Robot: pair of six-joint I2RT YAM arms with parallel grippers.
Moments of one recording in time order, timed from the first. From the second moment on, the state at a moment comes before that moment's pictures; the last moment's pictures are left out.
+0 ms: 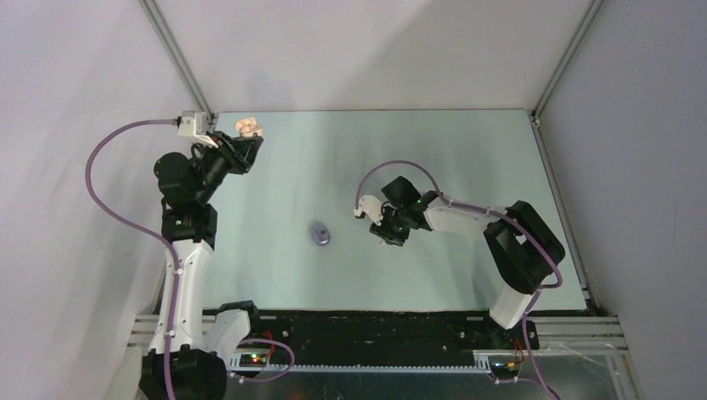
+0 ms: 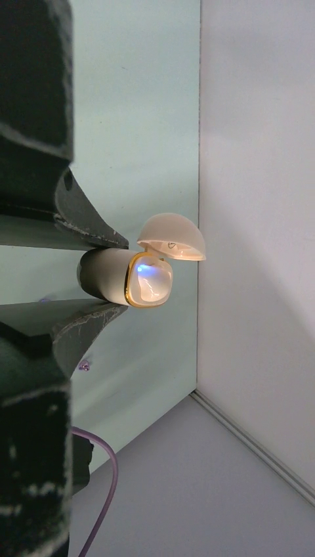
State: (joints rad) left arm 0.15 0.93 0.92 0.07 0.54 -0.40; right arm 0.71 1.73 1.04 -0.38 -0.25 -0.55
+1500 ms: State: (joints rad) left arm -0.10 1.02 0.81 0.22 0.83 -0.26; right arm 0.89 1.19 1.09 -0.23 0.05 -1.20
